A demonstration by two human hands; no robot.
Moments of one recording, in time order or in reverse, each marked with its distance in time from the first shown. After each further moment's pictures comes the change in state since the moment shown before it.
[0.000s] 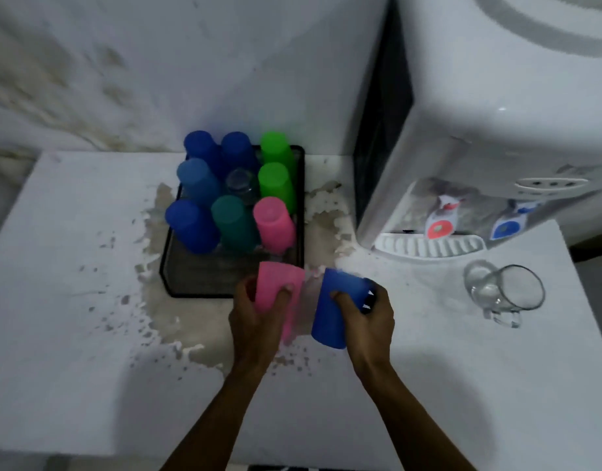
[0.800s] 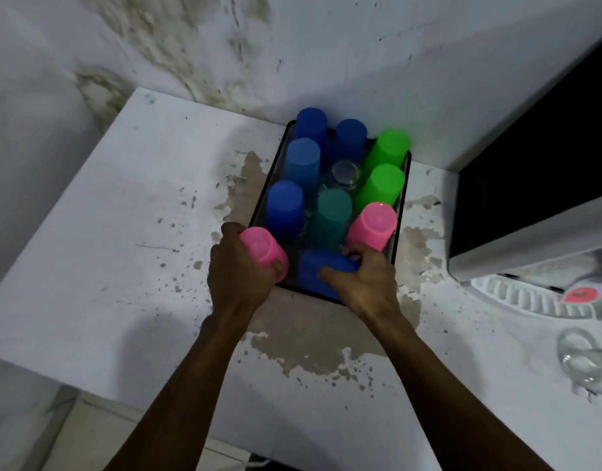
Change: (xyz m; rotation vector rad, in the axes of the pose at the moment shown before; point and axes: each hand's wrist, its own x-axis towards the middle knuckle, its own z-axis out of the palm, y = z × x) left_hand 0.097 -0.001 -0.138 0.376 0.237 0.028; right_hand 0.007 -0.054 0.148 -0.687 -0.353 -0.212
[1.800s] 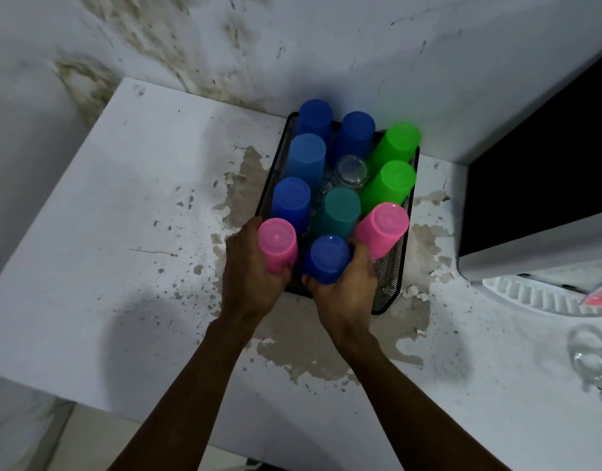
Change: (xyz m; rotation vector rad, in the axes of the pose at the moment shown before) left_hand 0.024 -0.026 0.024 -0.057 -0.043 0.298; right_hand -0.001 0.001 0.060 0.091 0.259 -0.133
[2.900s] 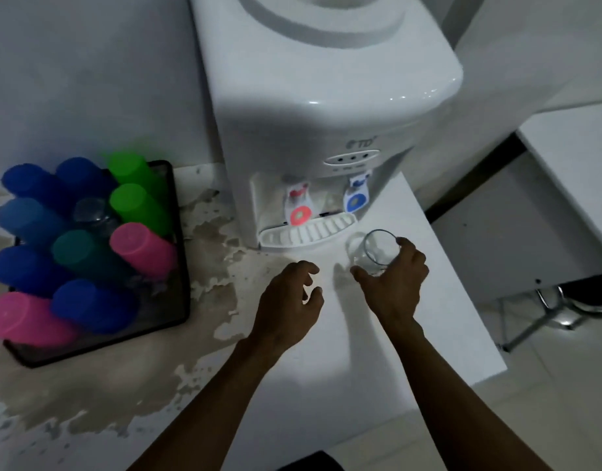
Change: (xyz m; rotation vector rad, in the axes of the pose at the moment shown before) left_hand -0.162 0.221 0.204 -0.082 -0.578 0.506; right_hand -0.025 0.211 -0.310 -0.155 0.542 0.405
